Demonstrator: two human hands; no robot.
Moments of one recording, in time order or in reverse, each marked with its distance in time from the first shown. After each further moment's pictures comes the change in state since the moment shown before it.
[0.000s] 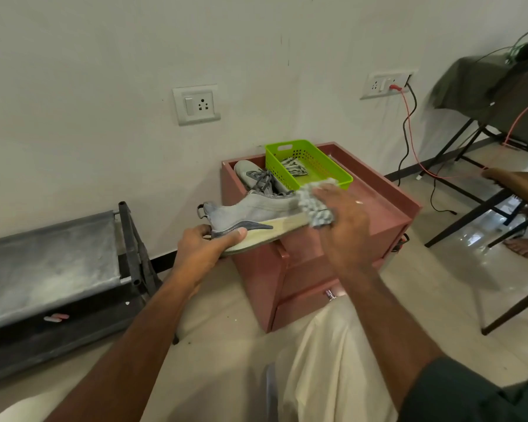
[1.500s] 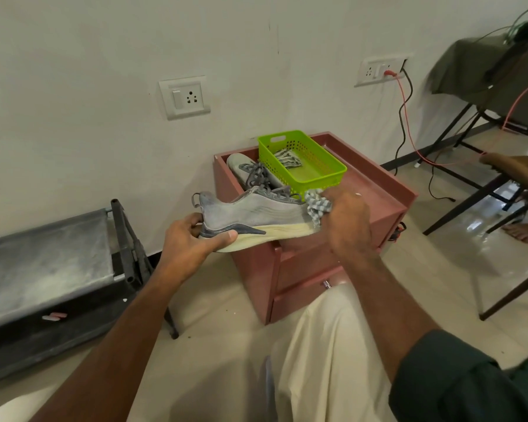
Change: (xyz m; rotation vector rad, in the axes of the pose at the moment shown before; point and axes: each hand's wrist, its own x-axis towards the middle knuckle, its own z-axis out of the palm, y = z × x) left_hand 0.003 -0.007 -0.008 0.118 -0.059 0.253; right_hand 0.014 0.029 -0.011 -0.368 -0.163 0.171
